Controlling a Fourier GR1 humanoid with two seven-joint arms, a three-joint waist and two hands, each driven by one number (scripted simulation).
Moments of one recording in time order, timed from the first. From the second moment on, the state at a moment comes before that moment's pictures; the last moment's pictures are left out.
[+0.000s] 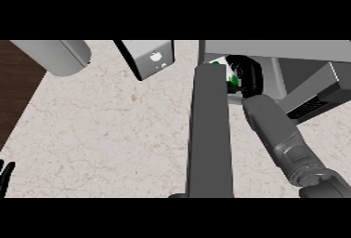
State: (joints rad) left arm 0.48 0.10 0.31 -1.92 0.28 -0.42 -0.34; right arm -1.01 -0.13 -0.10 -0.15 0.11 -0.68 -0.79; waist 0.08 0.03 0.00
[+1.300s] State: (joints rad) left arm 0.38 0.12 0.29 -1.84 0.25 -0.41 -0.32; right arm -0.99 -0.26 -0.13 -0.05 0.12 -0.77 -0.73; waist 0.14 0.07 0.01
